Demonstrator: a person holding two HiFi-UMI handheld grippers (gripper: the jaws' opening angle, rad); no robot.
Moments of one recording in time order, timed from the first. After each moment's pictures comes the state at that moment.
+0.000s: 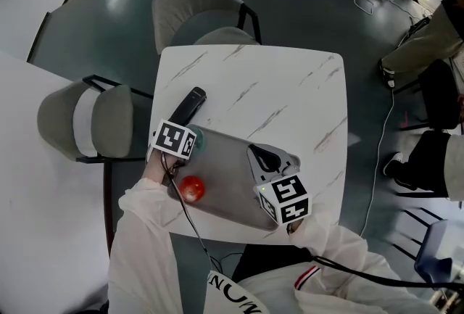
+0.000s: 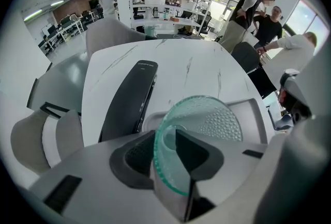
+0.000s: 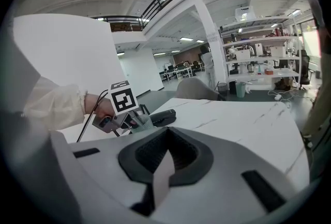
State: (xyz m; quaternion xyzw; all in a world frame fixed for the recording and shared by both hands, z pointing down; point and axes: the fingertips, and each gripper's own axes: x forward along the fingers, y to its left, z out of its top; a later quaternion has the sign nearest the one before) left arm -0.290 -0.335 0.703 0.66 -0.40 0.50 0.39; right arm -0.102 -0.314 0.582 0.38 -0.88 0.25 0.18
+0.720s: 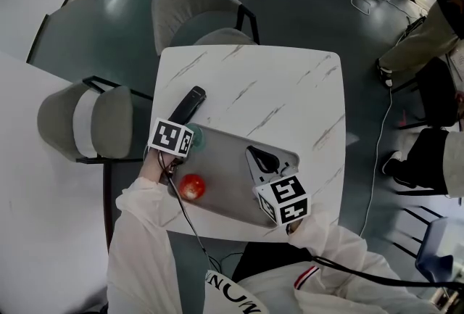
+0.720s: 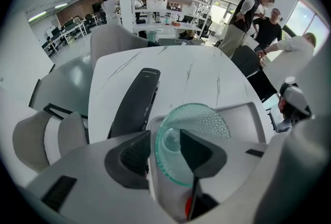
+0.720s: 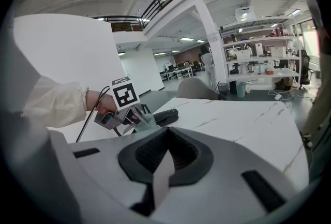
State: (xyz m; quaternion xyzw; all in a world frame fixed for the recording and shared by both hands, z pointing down) left arm -0.293 -0.339 0.688 0.67 -0.42 0.48 0.39; right arm -0.103 -0.301 0.579 0.37 -0.88 0.25 0.18
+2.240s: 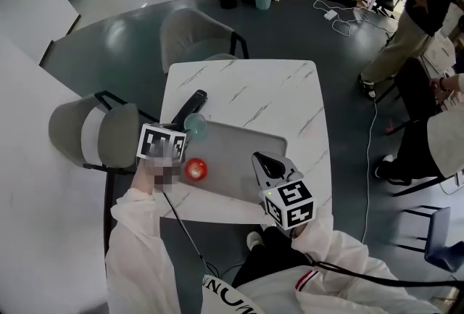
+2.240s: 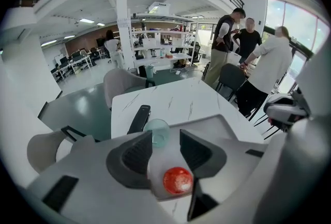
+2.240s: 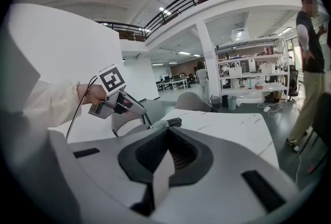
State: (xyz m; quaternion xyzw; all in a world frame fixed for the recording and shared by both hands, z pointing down) left arm -0.274 -0.270 0.533 0.74 -0.47 0.40 0.27; right arm -0.072 -0.191 0.497 0.42 -0.87 0.20 0.14
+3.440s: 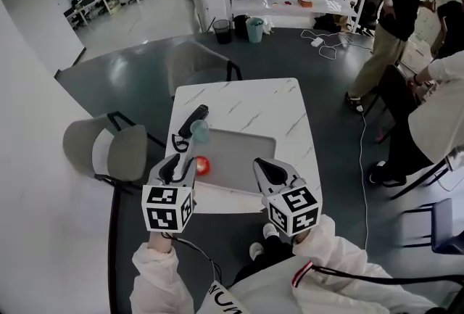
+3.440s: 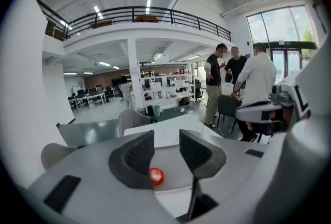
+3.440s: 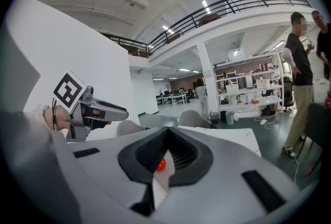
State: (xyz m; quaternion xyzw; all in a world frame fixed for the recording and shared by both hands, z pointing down) left arm -0.230 -0.090 0.368 0.79 -0.57 0.23 0.11; right arm -0.053 -0.076 0.383 0.45 -0.88 0.15 0.06
